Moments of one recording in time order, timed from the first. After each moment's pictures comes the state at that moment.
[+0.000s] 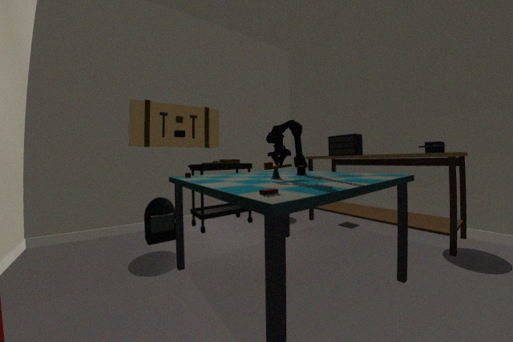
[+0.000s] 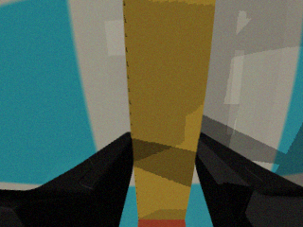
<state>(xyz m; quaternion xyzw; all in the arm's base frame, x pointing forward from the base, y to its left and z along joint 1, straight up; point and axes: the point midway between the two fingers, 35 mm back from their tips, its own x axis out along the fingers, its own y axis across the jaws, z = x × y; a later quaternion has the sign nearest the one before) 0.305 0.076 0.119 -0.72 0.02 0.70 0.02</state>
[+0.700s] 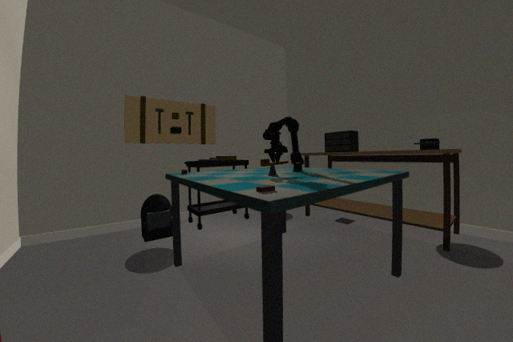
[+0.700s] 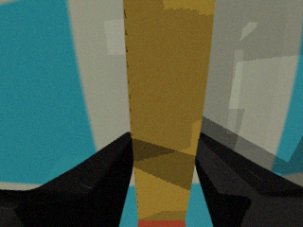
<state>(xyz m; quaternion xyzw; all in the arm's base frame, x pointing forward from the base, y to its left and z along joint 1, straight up) 0.305 0.076 0.118 -0.72 0.02 0.70 0.02</state>
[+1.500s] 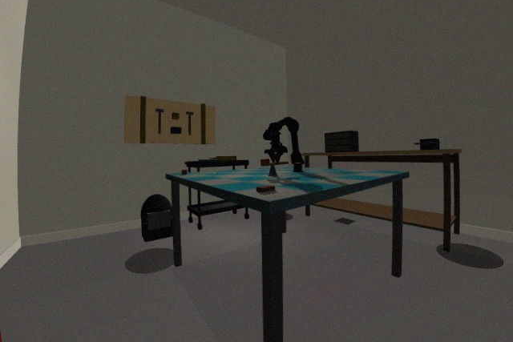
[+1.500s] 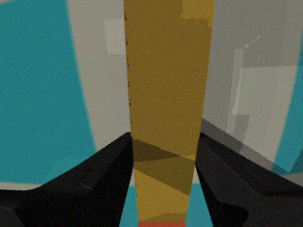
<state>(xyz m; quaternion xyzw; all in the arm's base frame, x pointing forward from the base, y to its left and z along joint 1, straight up) 0.305 0.076 0.117 -0.72 0.02 0.70 0.02</state>
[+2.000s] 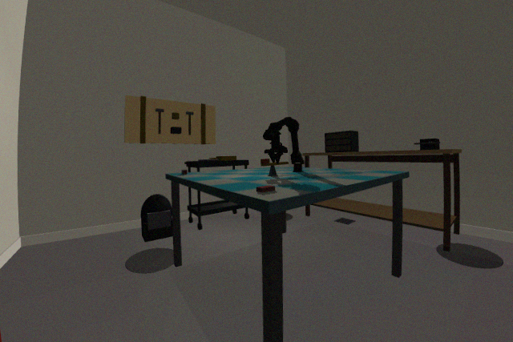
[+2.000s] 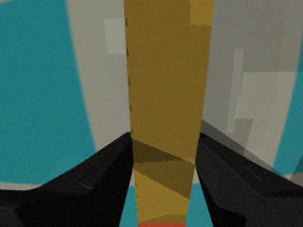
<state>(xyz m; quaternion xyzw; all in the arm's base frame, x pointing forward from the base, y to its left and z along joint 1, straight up) 0.305 0.076 0.116 -0.72 0.02 0.70 0.02</state>
